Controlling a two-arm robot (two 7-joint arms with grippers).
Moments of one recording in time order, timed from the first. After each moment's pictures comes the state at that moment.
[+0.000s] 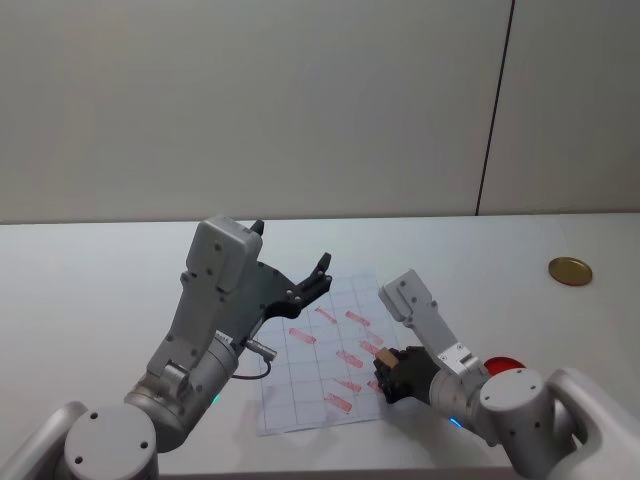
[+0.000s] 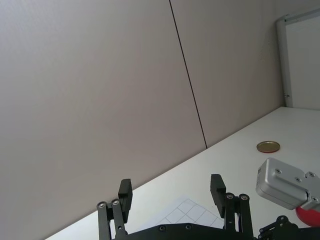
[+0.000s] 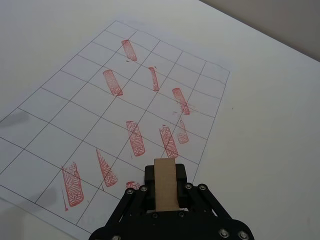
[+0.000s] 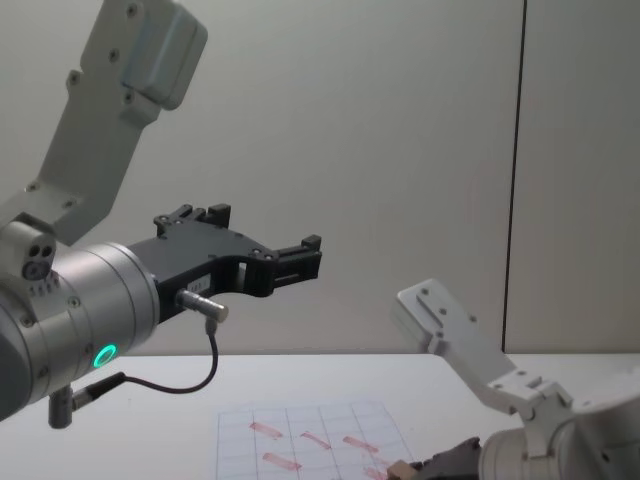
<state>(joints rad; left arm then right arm) -0.24 0.38 0.45 -1.63 -0.20 0.01 -0.01 0.49 0.03 -0.43 -0.96 -0.11 0.32 0.25</state>
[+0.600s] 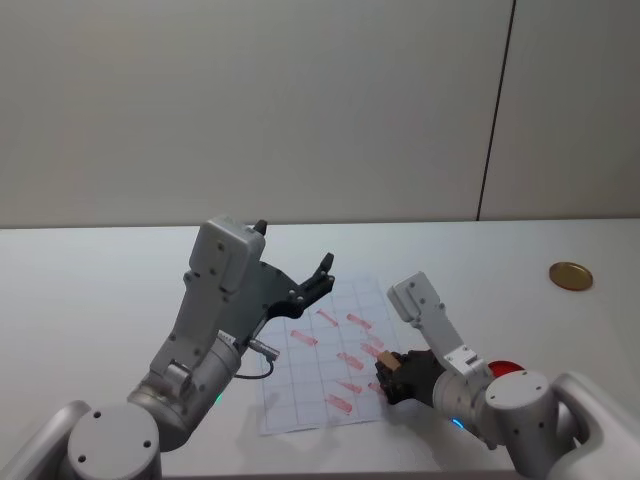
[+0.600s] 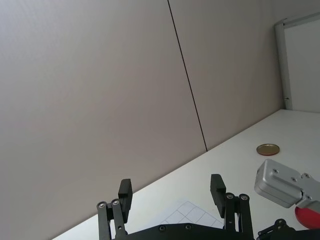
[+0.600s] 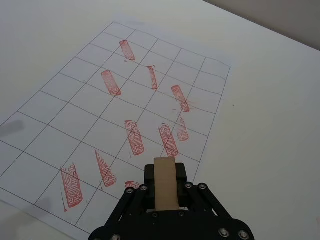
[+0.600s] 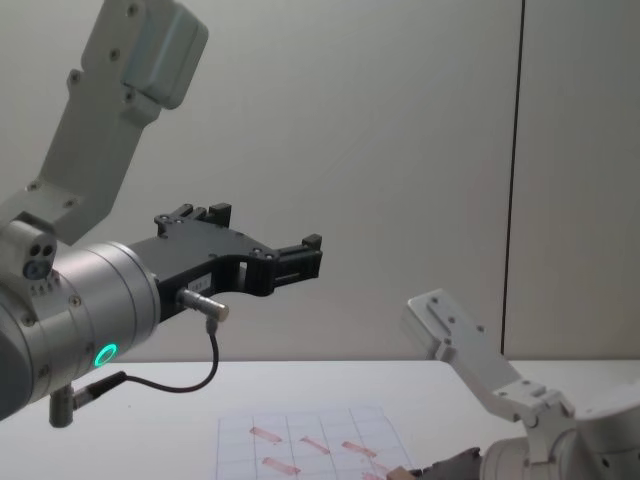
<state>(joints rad) -0.24 0.38 0.45 -1.63 -0.20 0.01 -0.01 0.52 0.01 -0.42 -0.87 -0.07 0.29 0.27</state>
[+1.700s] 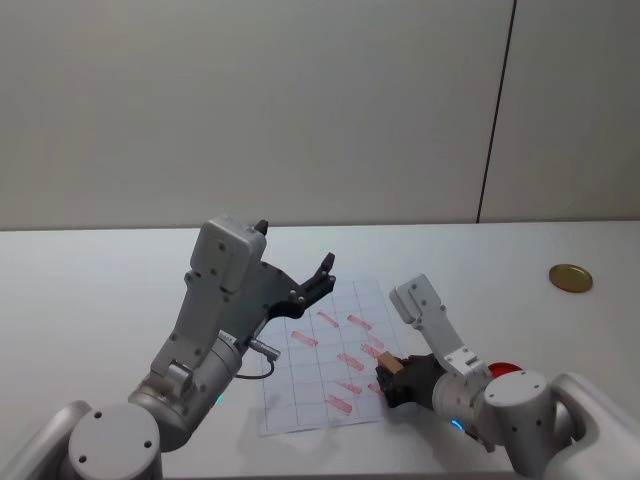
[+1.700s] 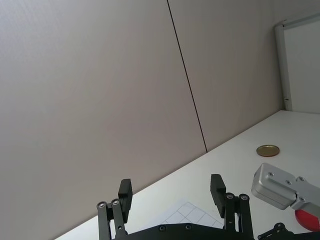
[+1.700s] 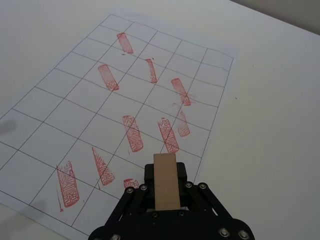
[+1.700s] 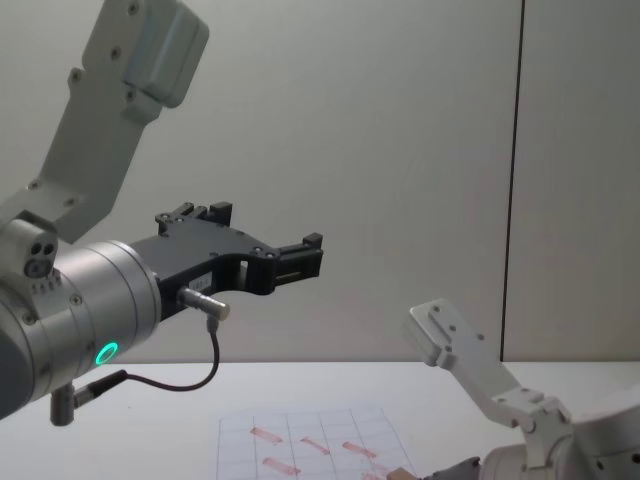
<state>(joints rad) -0.24 0.38 0.45 -1.63 -0.20 0.01 -0.01 0.55 0.00 -0.41 -0.79 -0.05 0.28 0.27</state>
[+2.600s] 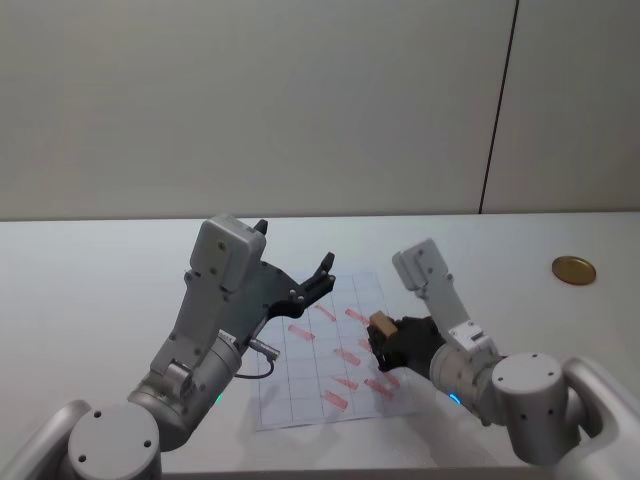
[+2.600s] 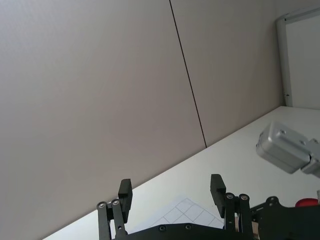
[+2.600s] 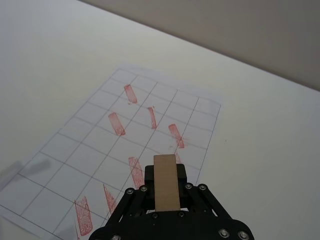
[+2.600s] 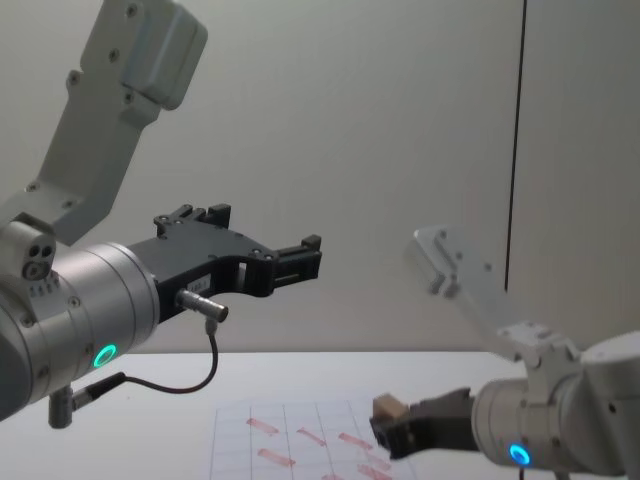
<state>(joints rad) -0.24 0.38 0.45 -1.63 -0.20 0.01 -0.01 0.48 0.03 -0.40 -1.04 -0.01 0.29 0.25</state>
